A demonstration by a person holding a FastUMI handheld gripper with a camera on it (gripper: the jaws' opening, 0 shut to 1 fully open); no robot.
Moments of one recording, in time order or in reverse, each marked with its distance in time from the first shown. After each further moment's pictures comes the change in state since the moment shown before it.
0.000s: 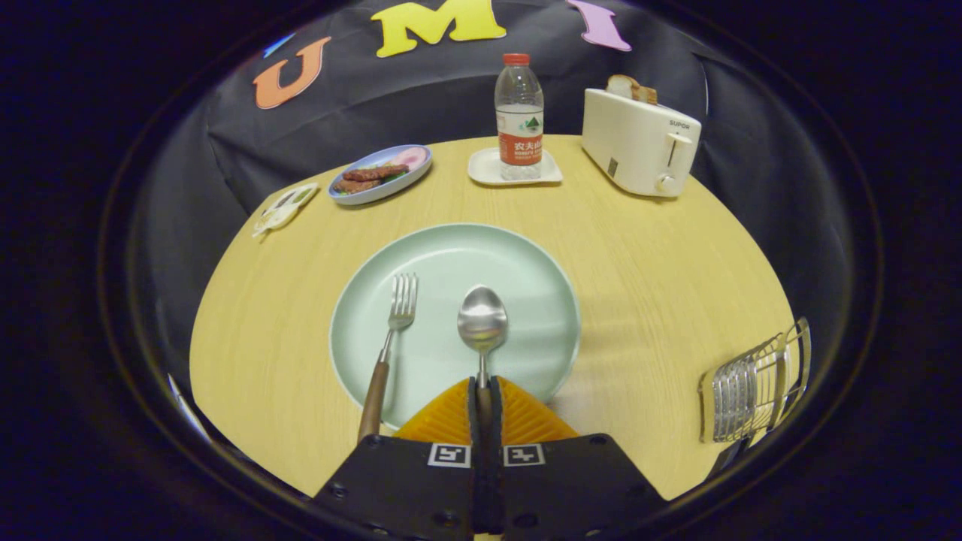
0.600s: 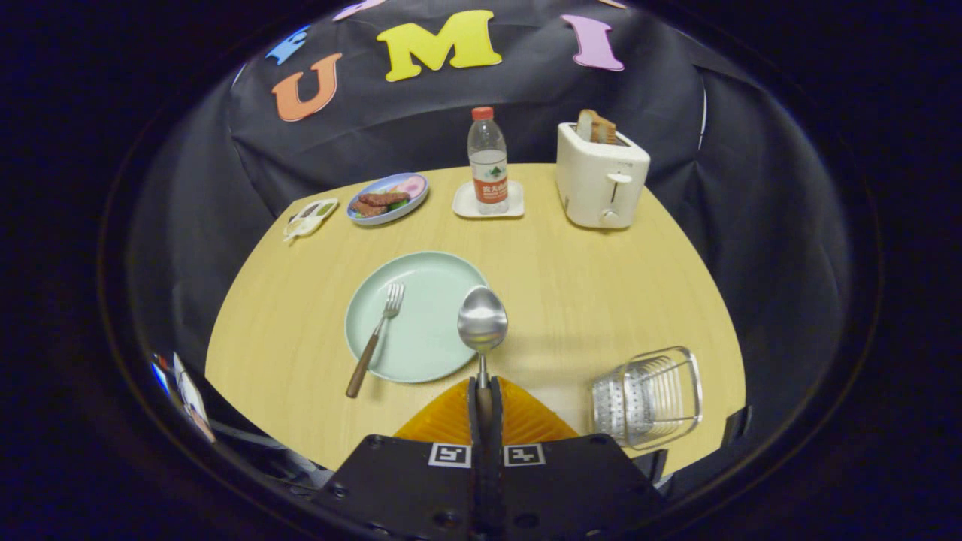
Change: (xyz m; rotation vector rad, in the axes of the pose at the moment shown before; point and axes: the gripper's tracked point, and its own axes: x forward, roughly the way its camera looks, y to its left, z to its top) arm -0.121 -0.092 0.014 -0.068 -0.042 0.011
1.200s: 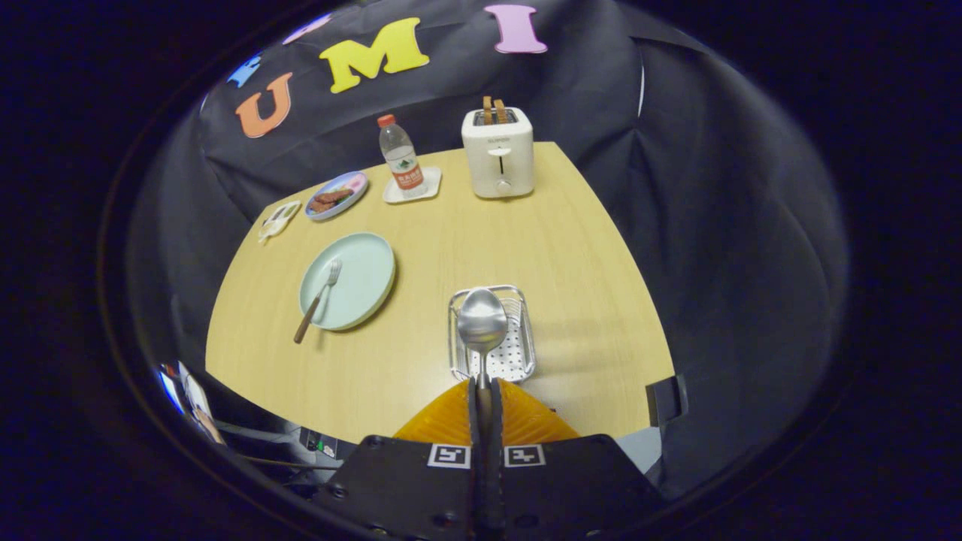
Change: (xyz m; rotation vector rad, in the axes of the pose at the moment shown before) arm -0.066 -0.128 -0.057 0.109 0.118 -0.053
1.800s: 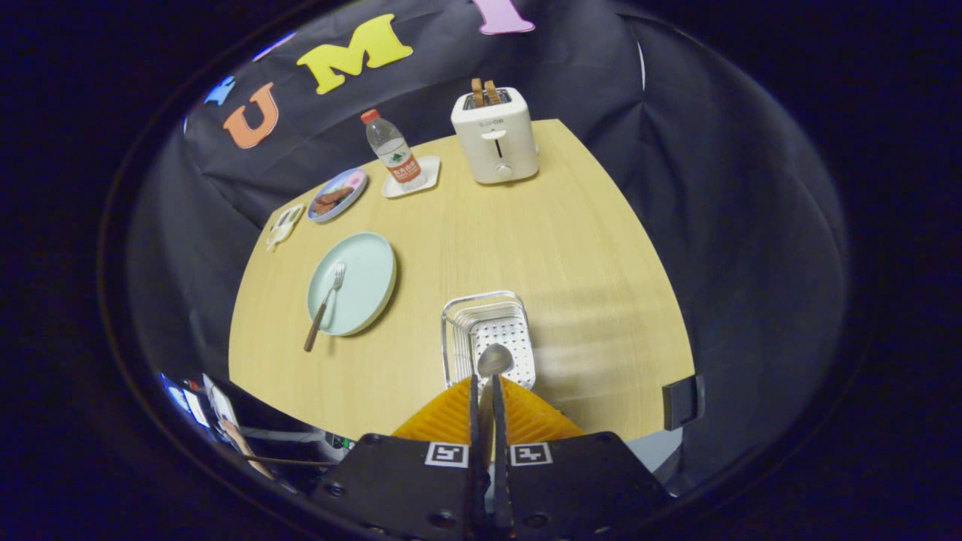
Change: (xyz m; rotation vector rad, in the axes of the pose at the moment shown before) arm 0.013 0.002 0.026 0.033 0.055 0.086
